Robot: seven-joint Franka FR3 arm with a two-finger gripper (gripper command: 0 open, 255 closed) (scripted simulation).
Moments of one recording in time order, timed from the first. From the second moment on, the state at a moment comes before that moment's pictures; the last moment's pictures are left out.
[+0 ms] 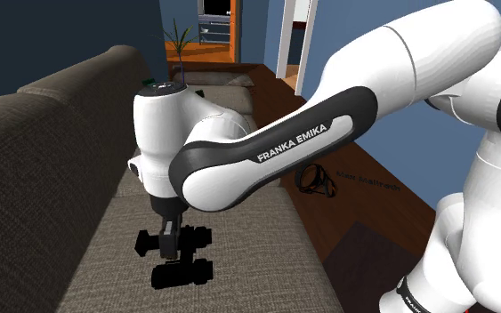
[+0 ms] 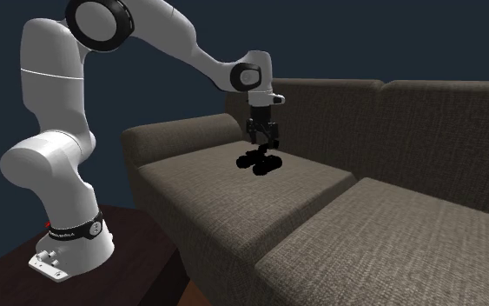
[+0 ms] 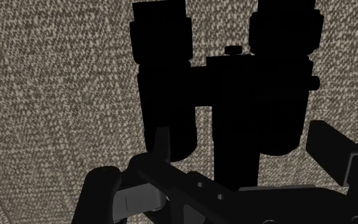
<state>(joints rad) 0.40 0.21 0.34 -1.88 -0.08 2.15 -0.16</state>
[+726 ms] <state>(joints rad) 0.40 0.22 0.34 -1.89 -0.09 2.17 -0.16</state>
